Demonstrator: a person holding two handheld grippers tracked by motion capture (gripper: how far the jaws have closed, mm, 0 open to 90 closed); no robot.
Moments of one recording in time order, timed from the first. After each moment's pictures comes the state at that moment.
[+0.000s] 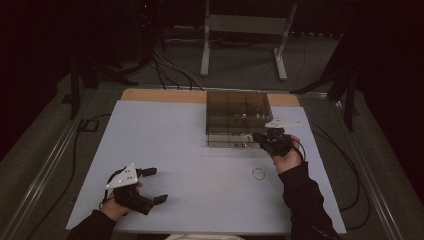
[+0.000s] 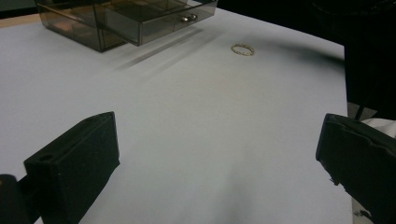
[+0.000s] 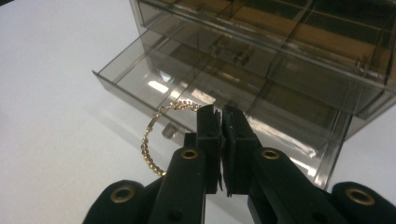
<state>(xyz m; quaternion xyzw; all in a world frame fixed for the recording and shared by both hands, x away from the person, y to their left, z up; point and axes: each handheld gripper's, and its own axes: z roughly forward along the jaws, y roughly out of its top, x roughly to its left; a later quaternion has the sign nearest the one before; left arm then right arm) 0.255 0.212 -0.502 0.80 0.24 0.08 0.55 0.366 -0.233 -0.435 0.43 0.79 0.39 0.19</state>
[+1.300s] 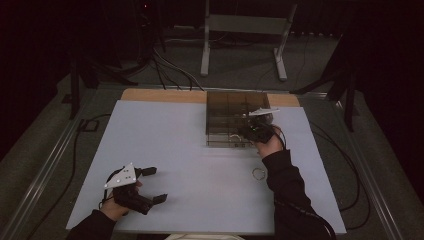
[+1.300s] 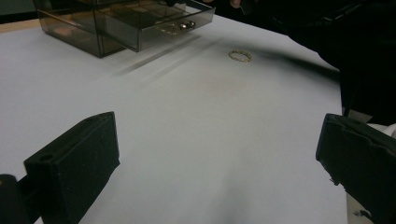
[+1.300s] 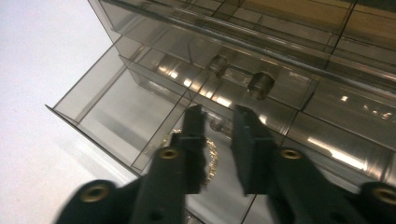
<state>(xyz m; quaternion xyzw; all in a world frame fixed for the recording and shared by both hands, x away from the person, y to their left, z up) 0.255 0.214 -0.501 0.79 0.24 0.08 0.56 0.427 -0.201 -0.463 0.46 0.79 0.37 0.14</state>
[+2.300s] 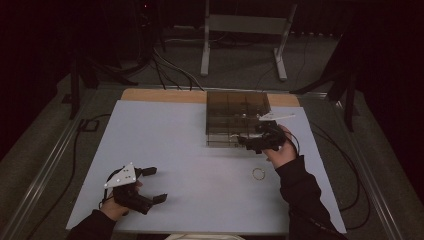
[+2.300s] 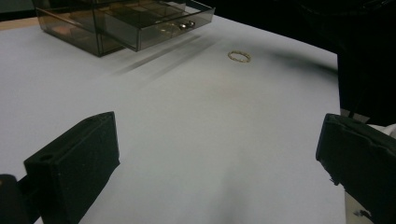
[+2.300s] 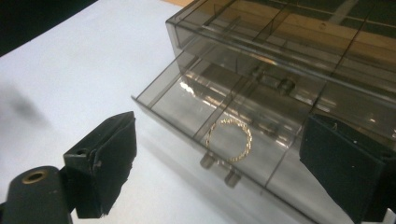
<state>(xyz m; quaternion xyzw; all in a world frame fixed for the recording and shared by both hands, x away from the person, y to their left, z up) 0.256 0.214 -0.501 0.79 0.24 0.07 0.56 0.381 -0.217 -0.428 0.42 0.79 0.42 0.13</state>
